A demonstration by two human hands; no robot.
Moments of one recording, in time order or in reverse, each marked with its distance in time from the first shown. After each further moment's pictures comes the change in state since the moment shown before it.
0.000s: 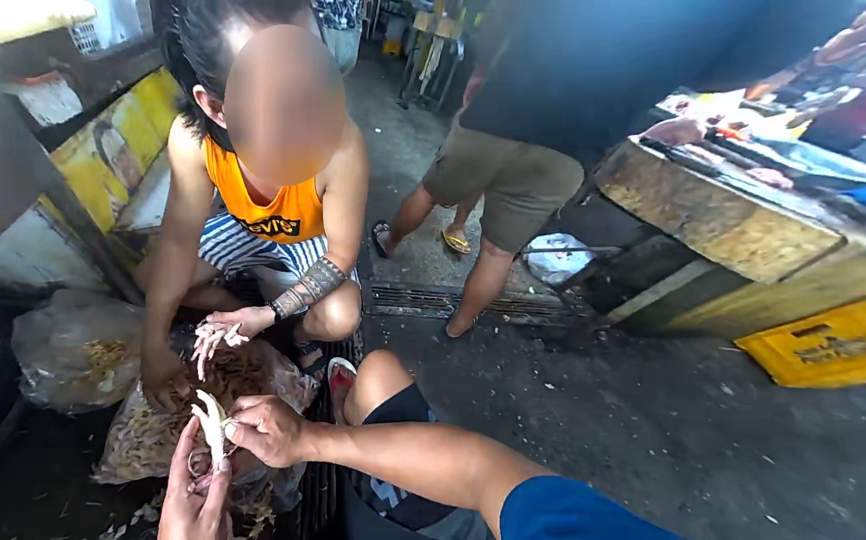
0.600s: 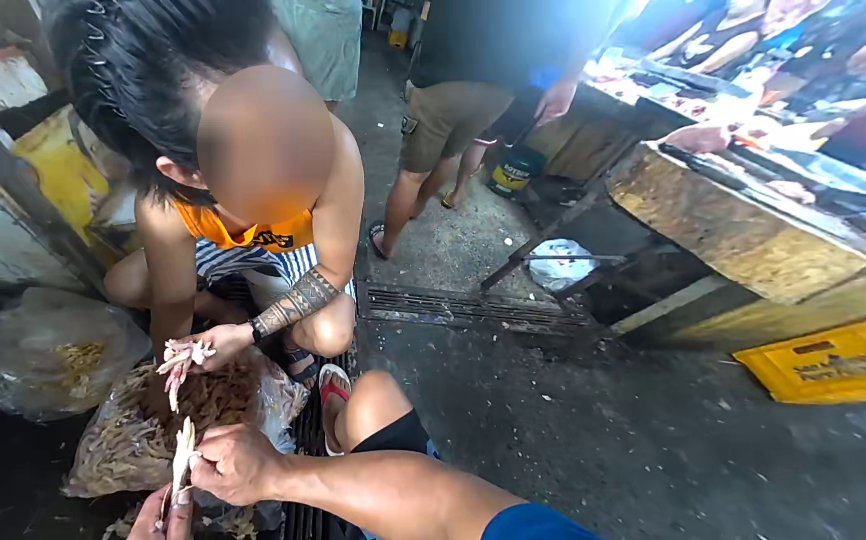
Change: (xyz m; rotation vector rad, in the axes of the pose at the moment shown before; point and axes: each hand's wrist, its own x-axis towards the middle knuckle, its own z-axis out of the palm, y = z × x) left_hand 0.007 -0.008 0.010 0.405 0.025 -0.286; right_hand 0.008 0.042 0.020 -0.098 0.035 0.018
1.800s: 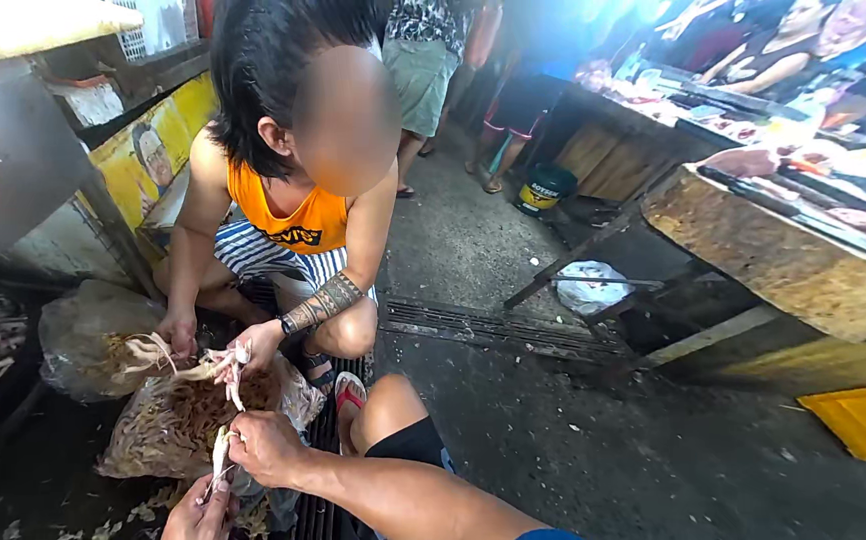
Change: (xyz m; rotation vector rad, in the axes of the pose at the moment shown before) left_hand -0.004 -0.011 -0.001 -0.271 -0.153 -0.119; right_hand 0.006 -0.019 -0.009 -0.228 -0.159 0.333
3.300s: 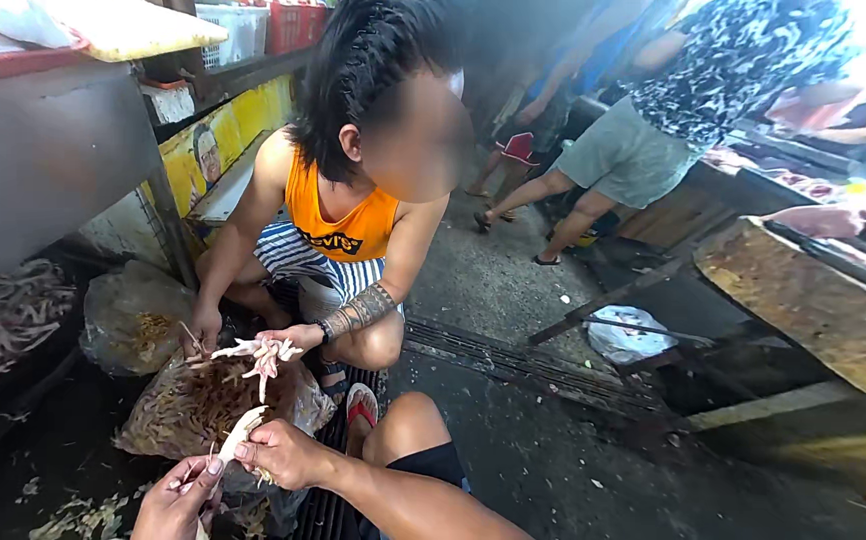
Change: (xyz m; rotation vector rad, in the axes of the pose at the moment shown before) left_hand 0.004 0.006 -0.031 -0.383 0.139 0.050; right_hand -0.004 -0.003 -0.007 0.556 -0.304 -0.110
